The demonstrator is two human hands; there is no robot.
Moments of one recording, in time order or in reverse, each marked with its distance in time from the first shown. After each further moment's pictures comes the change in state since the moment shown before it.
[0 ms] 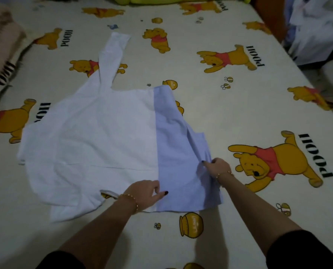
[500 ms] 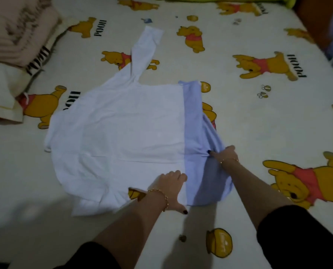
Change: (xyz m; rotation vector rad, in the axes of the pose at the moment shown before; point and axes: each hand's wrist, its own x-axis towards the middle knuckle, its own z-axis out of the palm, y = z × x) left_hand 0.017 -0.021 -0.018 0.212 -0.069 -0.019; right_hand 0.024 -0.115 0.032 0.088 0.065 0.082
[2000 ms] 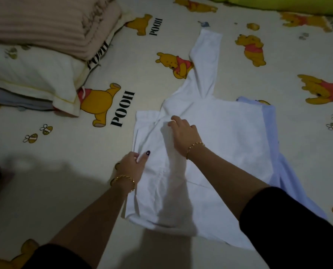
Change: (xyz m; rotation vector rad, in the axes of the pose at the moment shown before) left_hand -0.087 -0.226 -0.029 -0.822 0.539 -0.866; right_hand -0.094 -0.225 0.172 -0.685 0.062 -1.205
